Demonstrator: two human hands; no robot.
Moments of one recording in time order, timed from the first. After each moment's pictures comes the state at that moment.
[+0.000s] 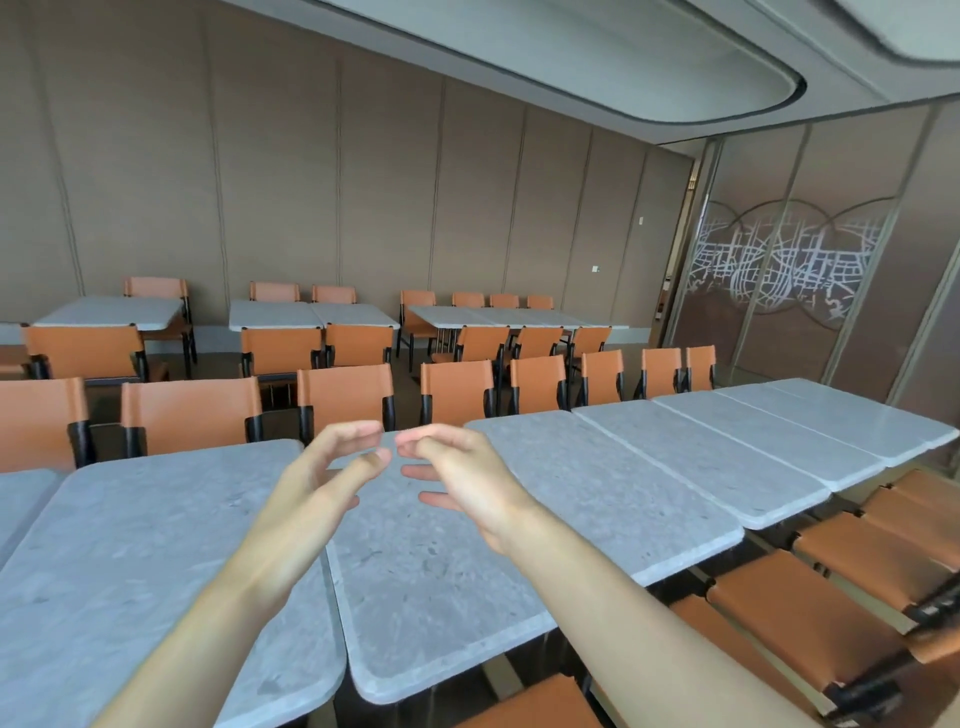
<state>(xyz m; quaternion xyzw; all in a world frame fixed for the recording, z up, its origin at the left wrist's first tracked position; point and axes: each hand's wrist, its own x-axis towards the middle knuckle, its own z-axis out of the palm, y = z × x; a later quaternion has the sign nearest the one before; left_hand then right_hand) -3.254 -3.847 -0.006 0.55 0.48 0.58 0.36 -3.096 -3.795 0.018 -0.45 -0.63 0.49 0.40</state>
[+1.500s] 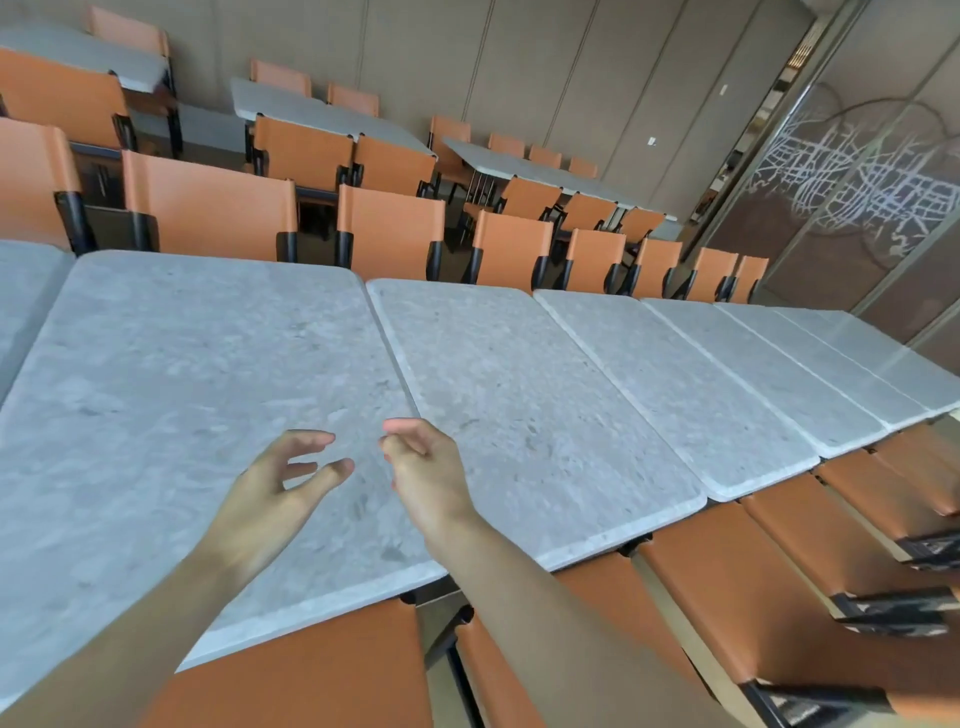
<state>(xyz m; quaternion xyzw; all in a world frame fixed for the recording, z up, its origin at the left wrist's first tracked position) -3.531 -3.735 -0.282 0.46 0.61 0.48 0.42 -3.382 -3.693 -0.247 -0.57 -0.53 0.52 0.36</state>
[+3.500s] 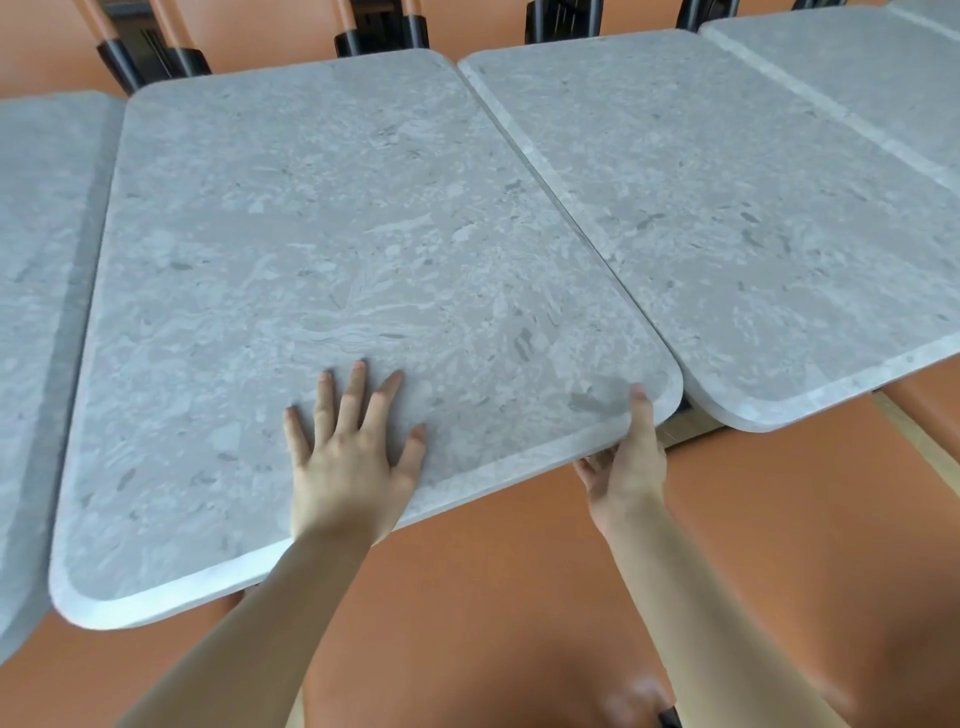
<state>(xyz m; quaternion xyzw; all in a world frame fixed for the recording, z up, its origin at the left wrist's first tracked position) -3.600 -3.733 -0.506 0.61 0.78 0.07 0.08 -3.370 -3.686 -0.501 -0.59 -0.03 0.58 0.55</state>
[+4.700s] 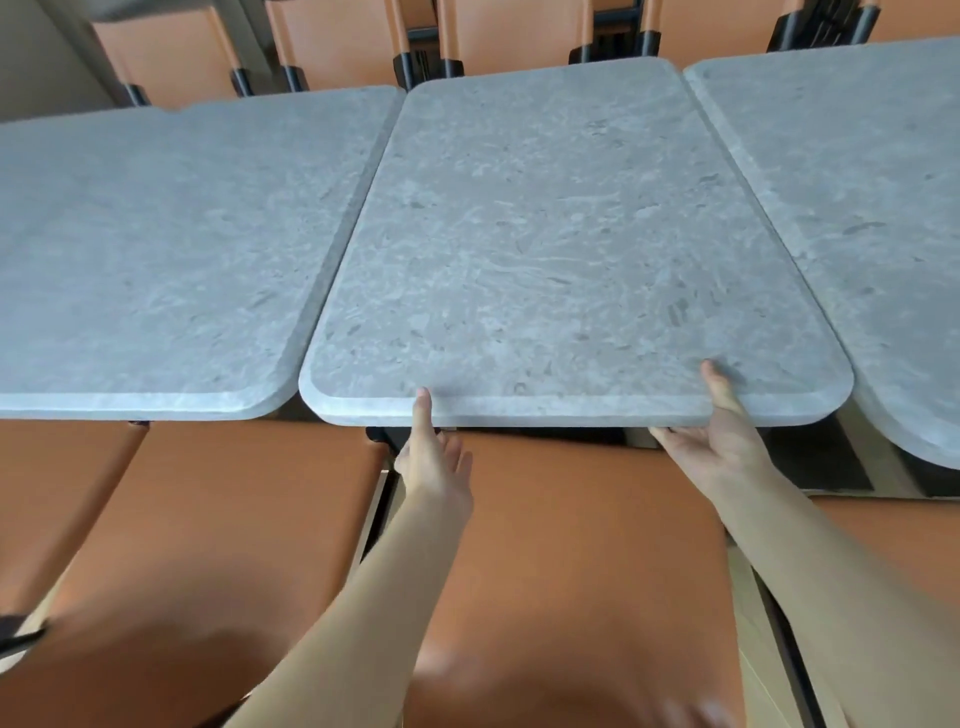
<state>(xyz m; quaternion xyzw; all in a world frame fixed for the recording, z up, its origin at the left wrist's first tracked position) -3.572 -3.833 -0.503 -0.18 0.57 0.70 0.39 -3.375 -3.696 -0.509 -0.39 -0.04 0.79 0.47</state>
